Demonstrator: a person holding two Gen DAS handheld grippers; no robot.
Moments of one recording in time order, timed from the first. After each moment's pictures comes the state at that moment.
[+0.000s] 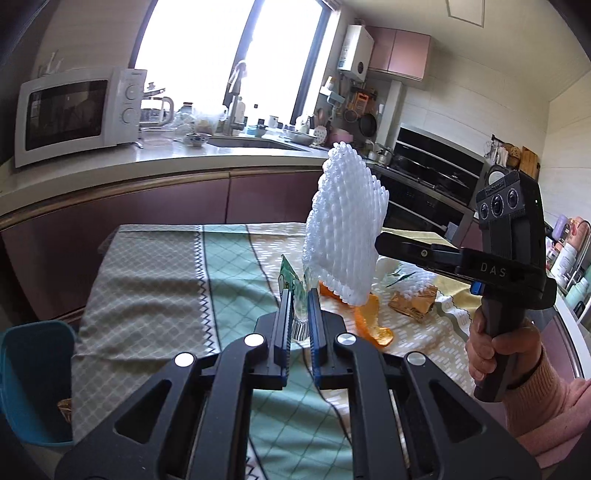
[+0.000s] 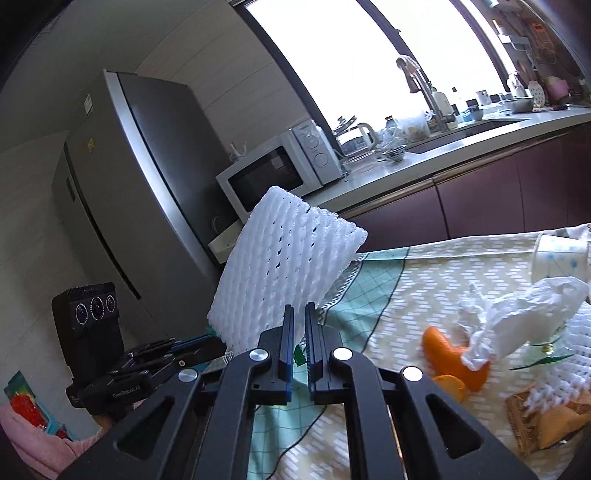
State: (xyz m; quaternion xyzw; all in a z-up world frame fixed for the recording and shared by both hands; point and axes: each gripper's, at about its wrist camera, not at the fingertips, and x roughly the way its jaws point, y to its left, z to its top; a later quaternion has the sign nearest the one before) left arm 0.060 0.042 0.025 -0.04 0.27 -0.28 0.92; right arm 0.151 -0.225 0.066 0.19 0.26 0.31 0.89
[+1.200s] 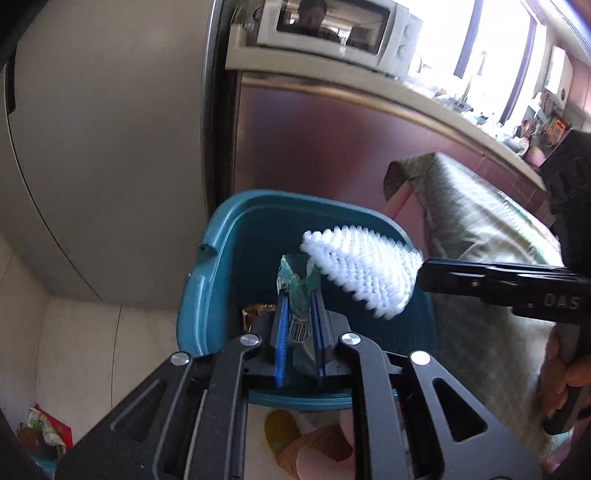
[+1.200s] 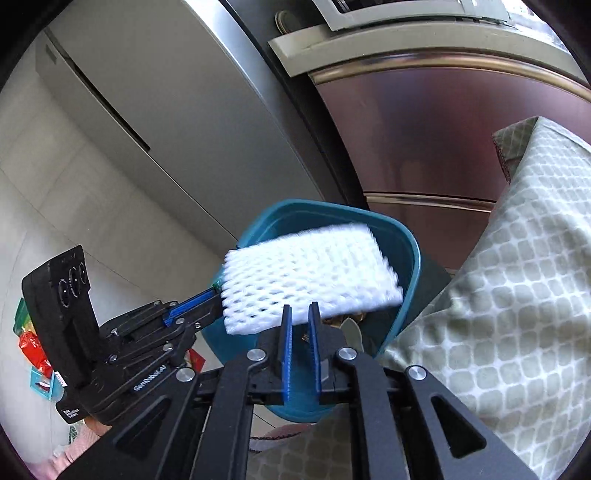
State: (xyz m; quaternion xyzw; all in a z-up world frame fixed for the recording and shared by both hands) left arm 0.104 0.342 -0.093 -0.12 0.41 0.06 0.90; right arm 0.259 0.113 -0.027 0.04 0.50 0.42 0.75
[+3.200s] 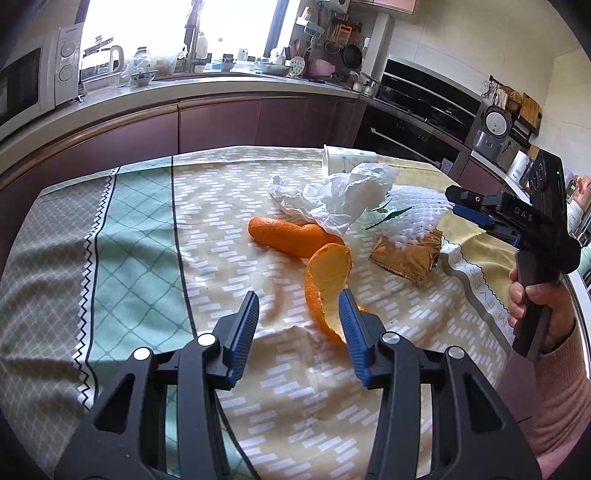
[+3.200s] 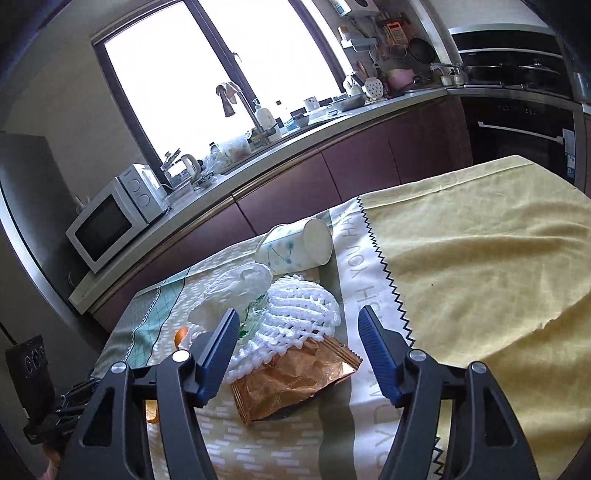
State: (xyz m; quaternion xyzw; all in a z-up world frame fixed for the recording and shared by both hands) left arm 0.105 -0.095 -0.046 0.02 0.38 -0.33 0.86; right arm 0.114 -0.434 0.007 0.24 0.30 -0.01 0.92
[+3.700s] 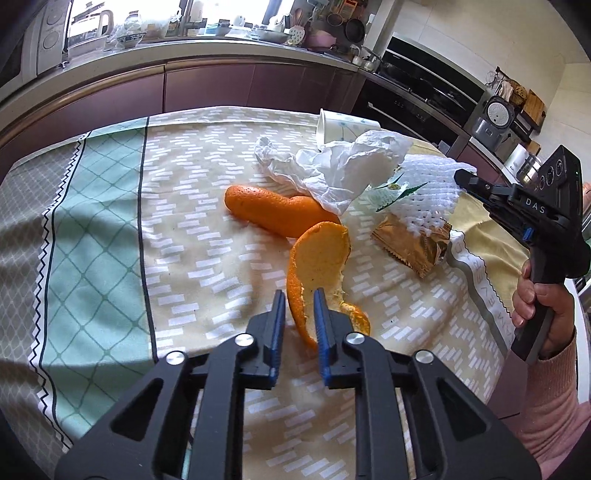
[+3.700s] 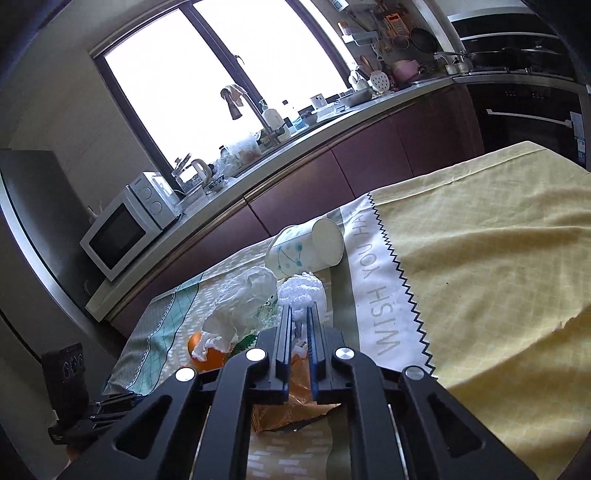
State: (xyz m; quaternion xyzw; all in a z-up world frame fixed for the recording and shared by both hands) left arm 0.126 -0.120 -0.071 0.01 0.44 -0.33 0.83; right arm 0.104 -0.435 0.011 0.27 0.28 0.02 0.92
